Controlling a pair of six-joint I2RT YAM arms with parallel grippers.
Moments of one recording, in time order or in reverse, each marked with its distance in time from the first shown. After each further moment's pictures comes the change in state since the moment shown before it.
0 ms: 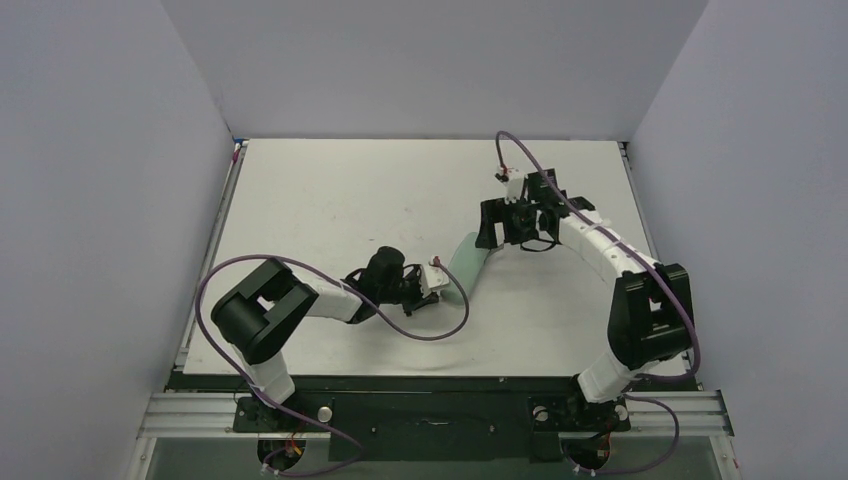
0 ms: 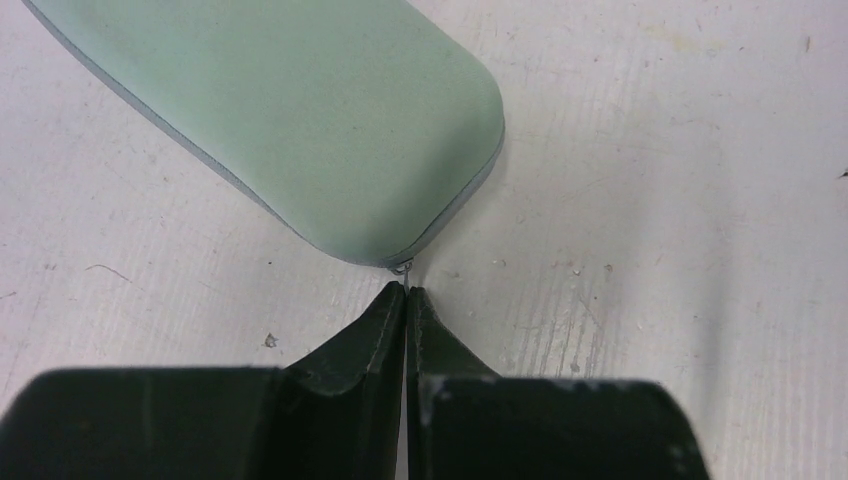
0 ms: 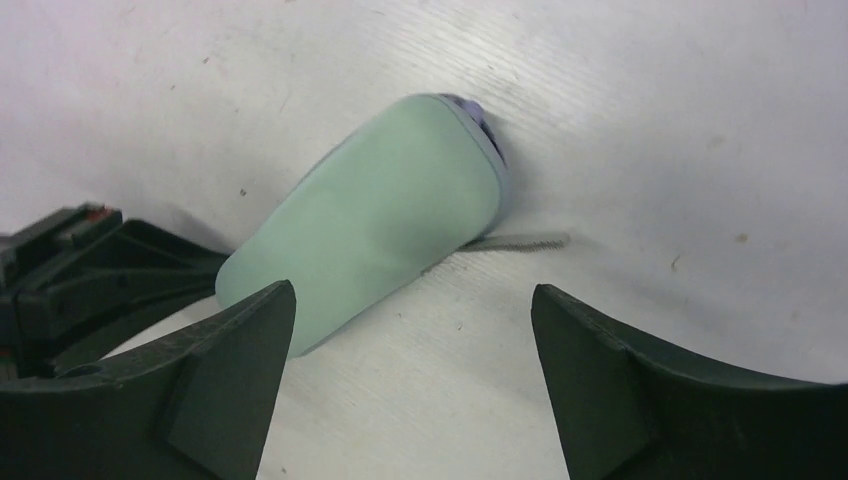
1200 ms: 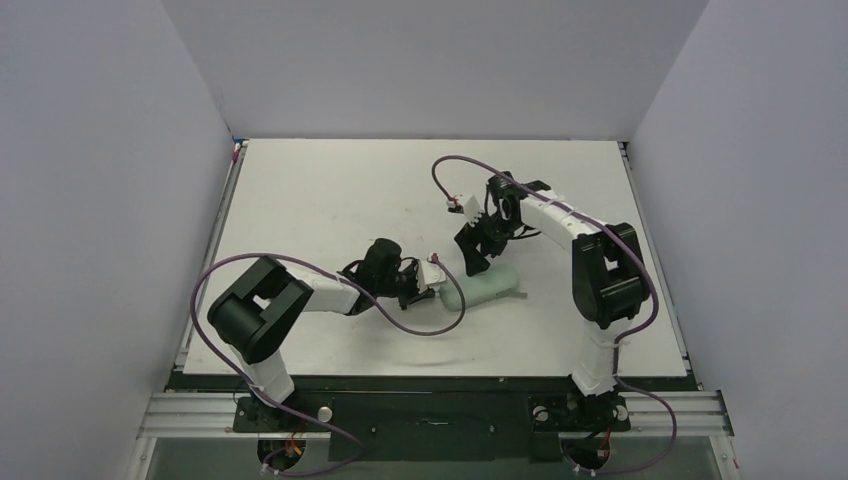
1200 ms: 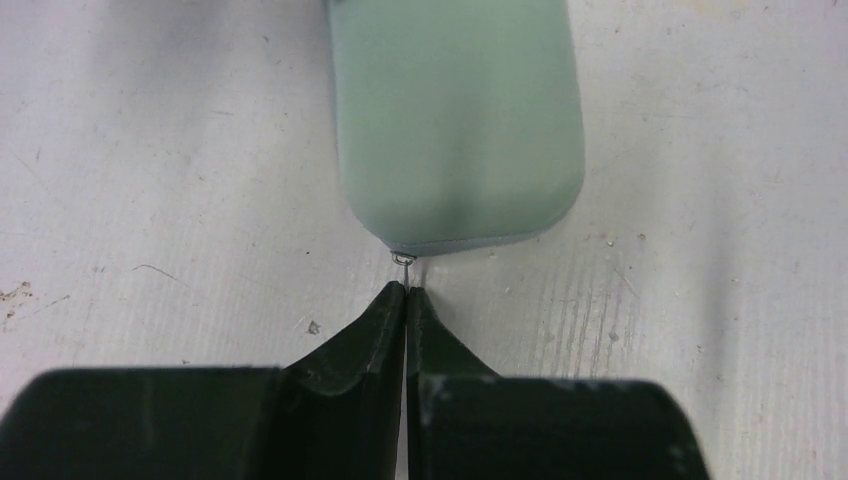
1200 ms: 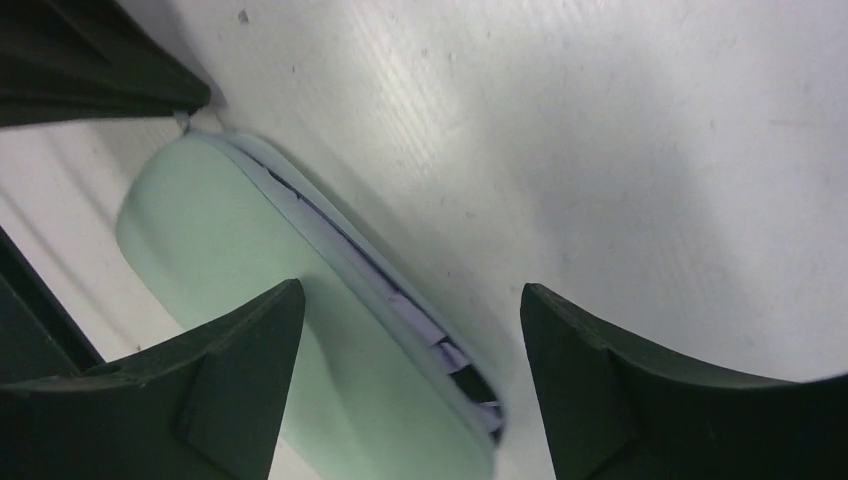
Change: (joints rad) left arm 0.053 -0.006 0.054 -0.123 0.064 0.124; right arm 0.126 0.351 0.334 -0.366 -0.116 -0.671
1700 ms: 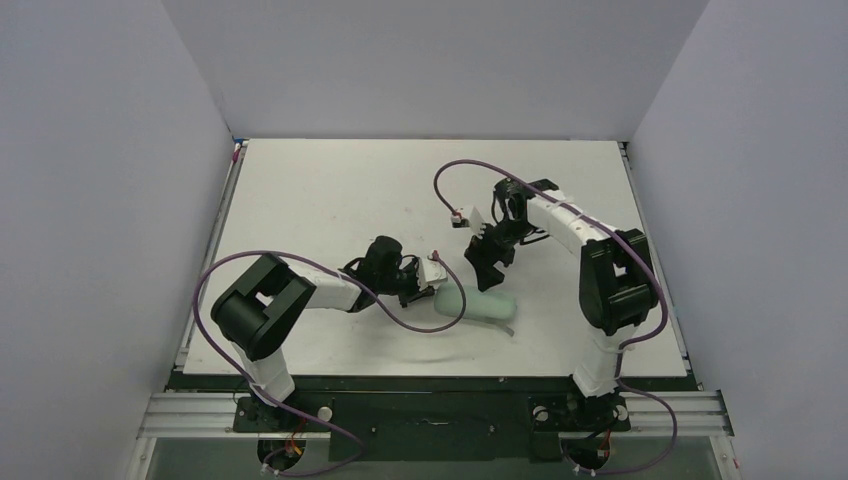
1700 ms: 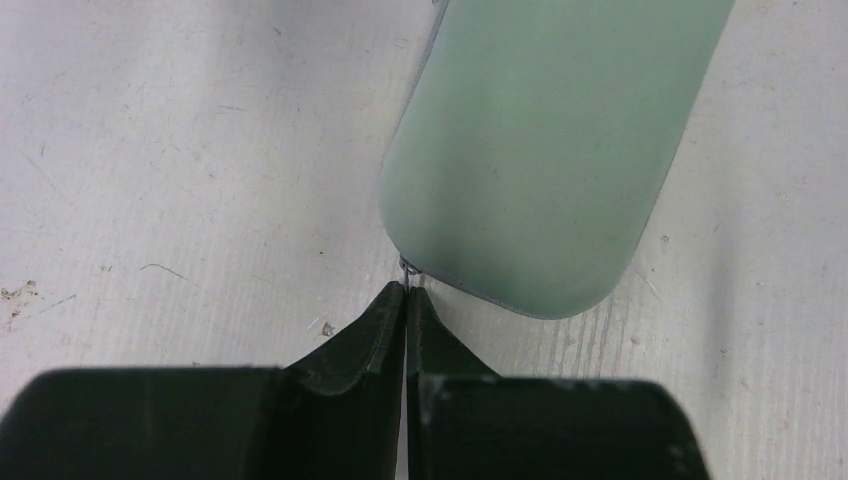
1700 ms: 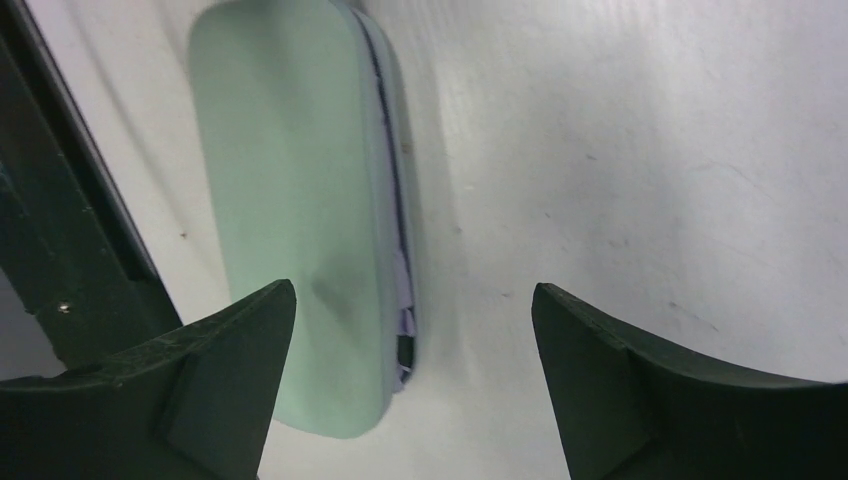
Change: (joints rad) left arm 0.009 0.023 0.025 -0.009 0.001 0.003; right arm -0.031 -0.075 -0.035 -0.221 -0.080 -0.278
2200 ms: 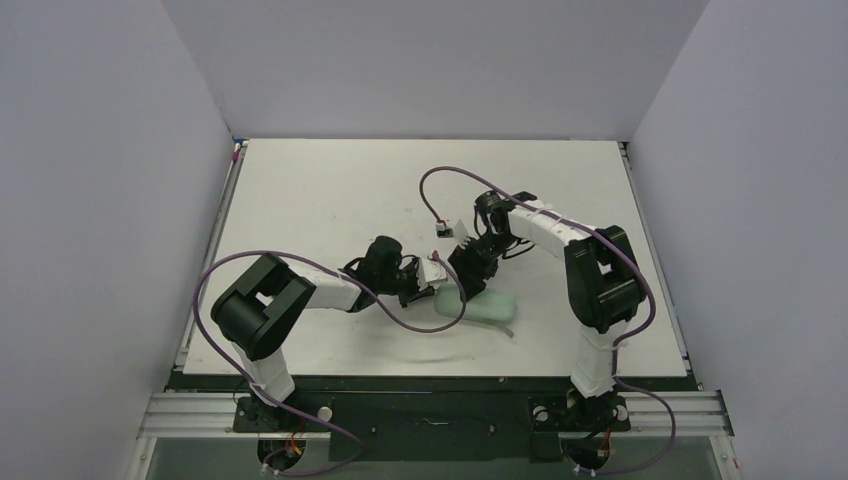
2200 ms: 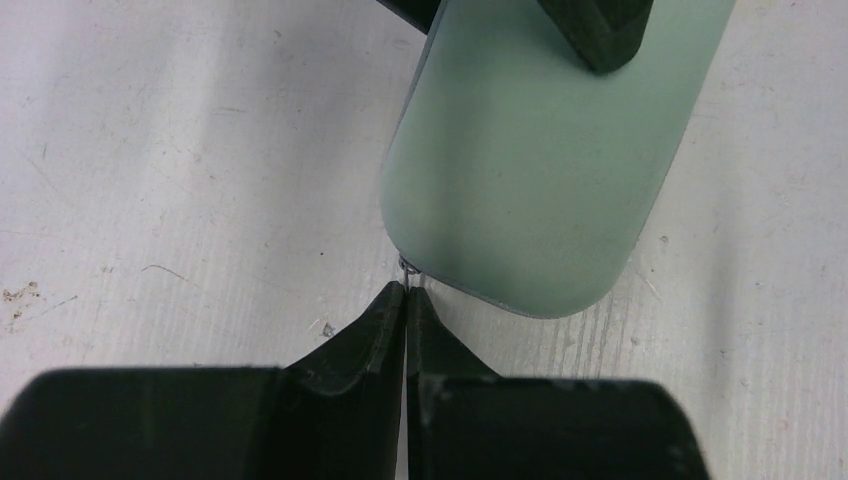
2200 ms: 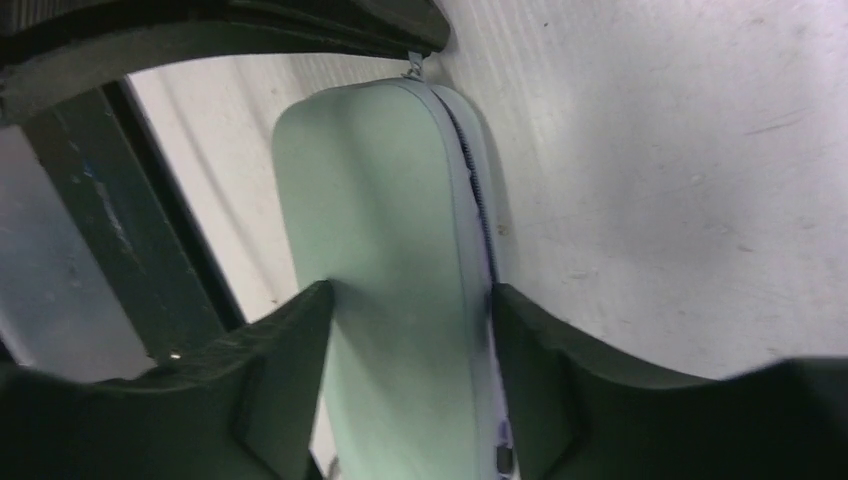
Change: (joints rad) left arm 0.000 0.000 0.000 0.000 0.003 0.003; right arm 0.101 0.039 -0.056 0.082 -0.082 0.224
